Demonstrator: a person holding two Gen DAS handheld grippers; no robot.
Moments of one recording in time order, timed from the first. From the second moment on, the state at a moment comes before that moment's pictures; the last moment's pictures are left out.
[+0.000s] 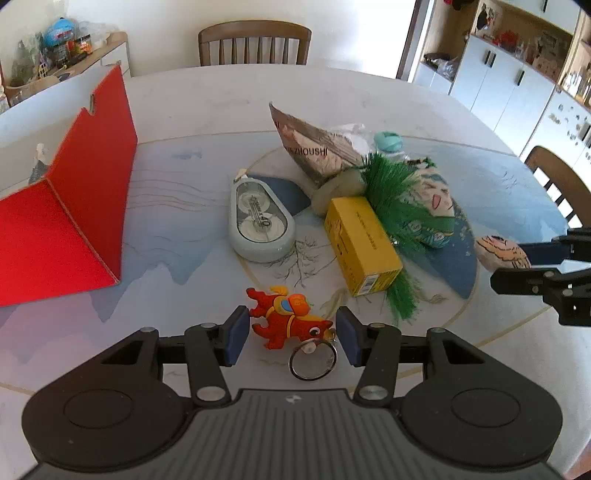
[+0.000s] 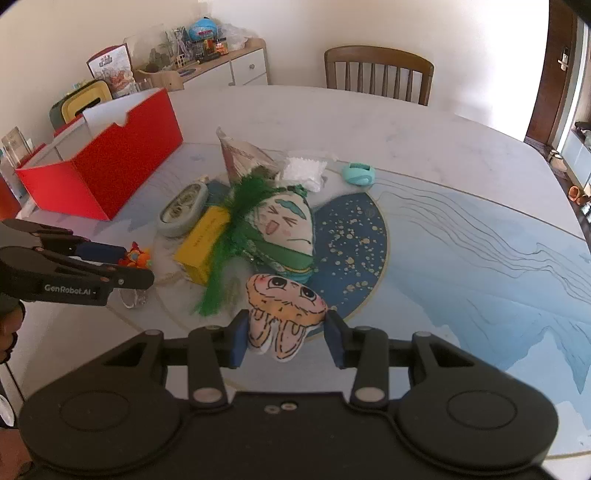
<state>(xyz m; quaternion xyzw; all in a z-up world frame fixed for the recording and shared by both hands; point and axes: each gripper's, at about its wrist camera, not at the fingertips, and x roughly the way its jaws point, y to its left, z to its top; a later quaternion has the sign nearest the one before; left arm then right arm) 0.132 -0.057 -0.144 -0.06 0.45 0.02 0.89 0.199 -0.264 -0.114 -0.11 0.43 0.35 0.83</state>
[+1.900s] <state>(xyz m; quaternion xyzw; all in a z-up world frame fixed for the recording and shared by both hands) 0.111 0.234 -0.035 -0.10 0.40 0.13 0.90 0.152 0.056 -0.024 -0.18 0.35 0.45 0.80</state>
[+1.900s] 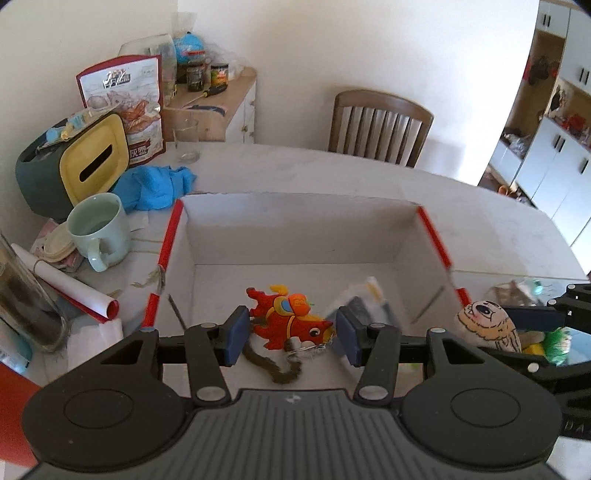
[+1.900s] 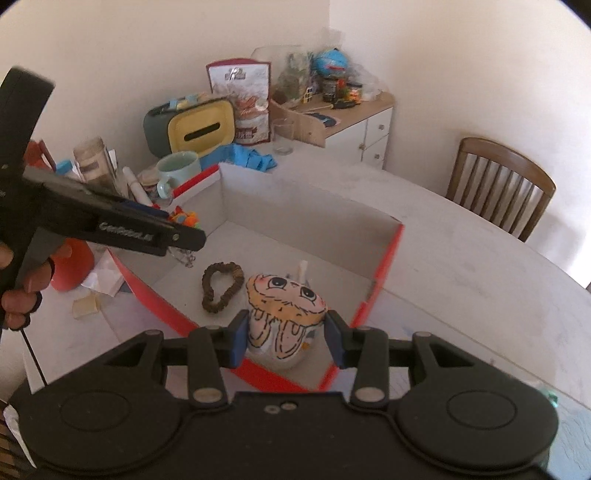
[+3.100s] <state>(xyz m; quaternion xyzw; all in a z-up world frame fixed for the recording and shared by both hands) 0.230 0.277 -0.124 -0.06 0.55 0.10 0.82 0.192 0.189 -0.105 -0.22 0.48 0.46 0.71</state>
